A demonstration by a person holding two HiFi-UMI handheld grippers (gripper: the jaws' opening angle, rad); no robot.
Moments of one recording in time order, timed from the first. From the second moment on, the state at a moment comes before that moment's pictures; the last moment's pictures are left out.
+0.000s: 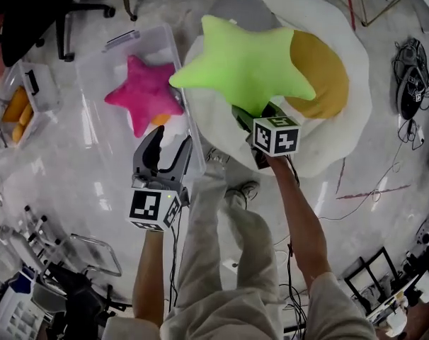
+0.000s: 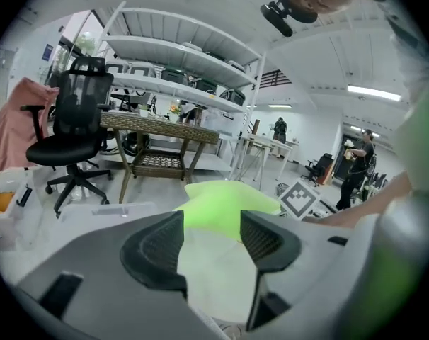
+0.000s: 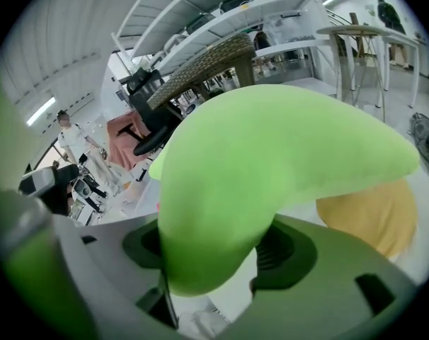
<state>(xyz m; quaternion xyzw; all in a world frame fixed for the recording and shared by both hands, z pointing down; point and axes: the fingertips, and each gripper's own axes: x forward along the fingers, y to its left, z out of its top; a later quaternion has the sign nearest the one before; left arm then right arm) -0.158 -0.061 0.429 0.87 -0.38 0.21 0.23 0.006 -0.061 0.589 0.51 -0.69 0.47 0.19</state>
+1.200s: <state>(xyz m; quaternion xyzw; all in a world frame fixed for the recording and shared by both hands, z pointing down) -0.414 0.001 0.452 0.75 -0.57 0.20 0.27 -0.376 0.021 0.676 0.22 -0.77 0.52 0.30</state>
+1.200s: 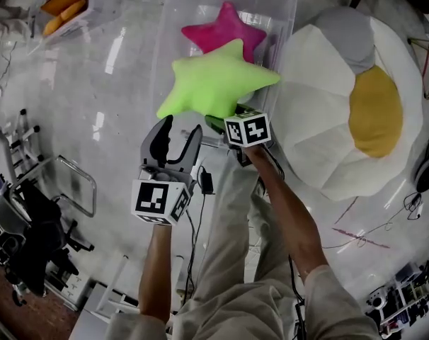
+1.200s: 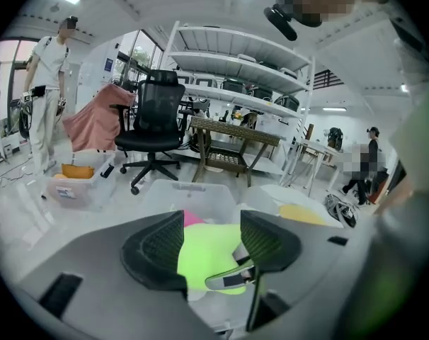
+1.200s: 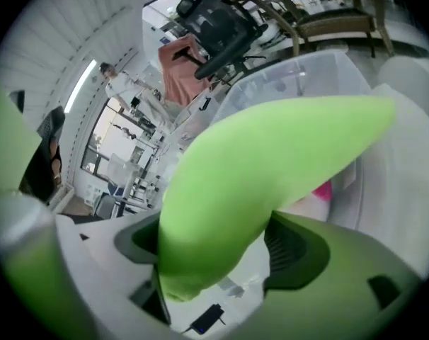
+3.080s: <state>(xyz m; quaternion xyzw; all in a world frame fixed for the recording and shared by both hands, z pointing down) 0.051 0.025 0.254 0.95 -0.15 0.23 0.16 0.223 0.202 0.293 0.80 -0.51 0.30 0.13</state>
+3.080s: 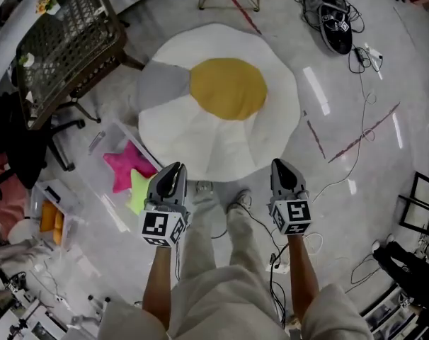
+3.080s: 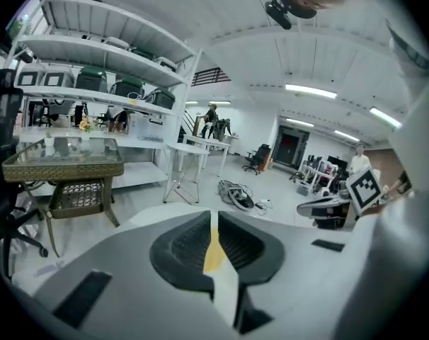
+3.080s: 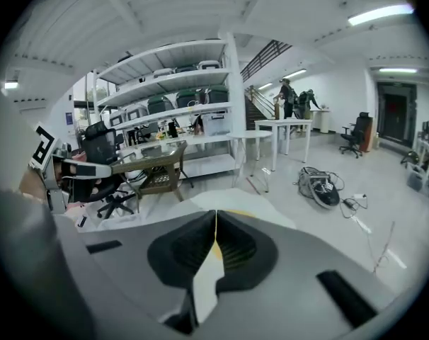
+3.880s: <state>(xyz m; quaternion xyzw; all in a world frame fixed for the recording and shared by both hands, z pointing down) 0.121 0.101 0.065 0.97 -0.07 0.21 0.06 0.269 0.343 0.095 0.86 -0.44 0.23 0.09</state>
